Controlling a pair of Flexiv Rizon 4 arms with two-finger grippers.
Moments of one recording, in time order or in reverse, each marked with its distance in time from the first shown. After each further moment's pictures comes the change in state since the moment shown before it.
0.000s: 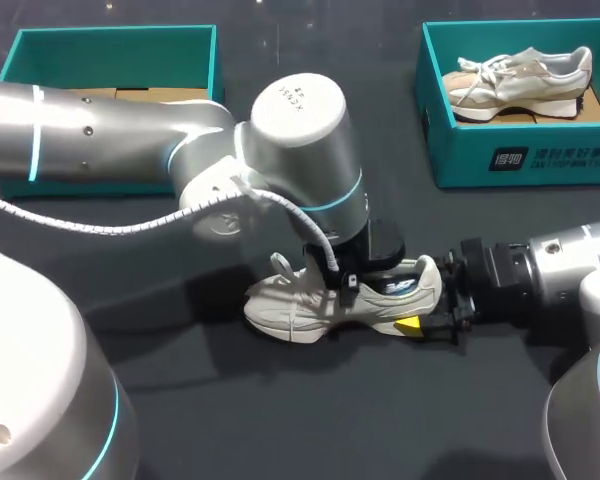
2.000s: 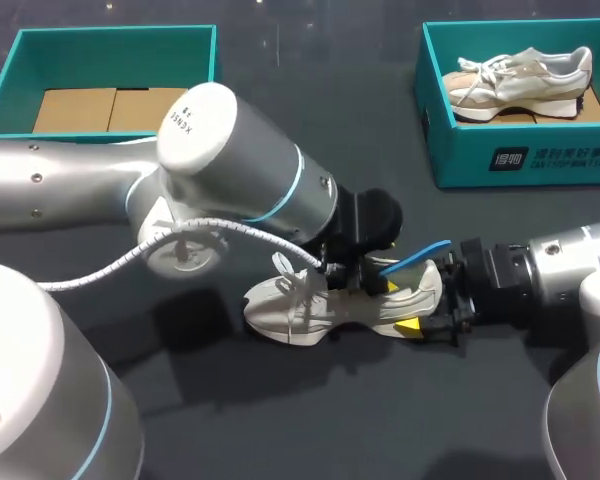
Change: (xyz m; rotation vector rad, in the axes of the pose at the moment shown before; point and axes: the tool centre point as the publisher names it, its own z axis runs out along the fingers) left arm 0.001 -0.060 -0.063 0.399 -0.146 0.034; right arm 0.002 0.000 0.001 0.001 0.001 -0.001
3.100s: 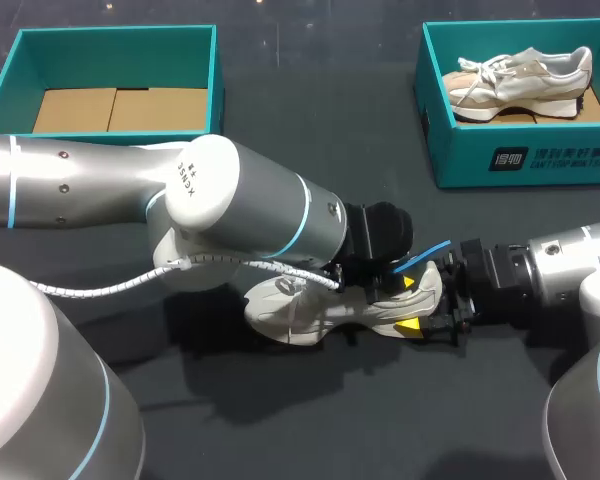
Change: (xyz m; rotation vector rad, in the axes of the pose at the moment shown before) left arm -0.004 -0.011 0.026 0.069 -0.107 -0.041; right arm 0.000 0.000 0.000 0.000 0.000 0.000
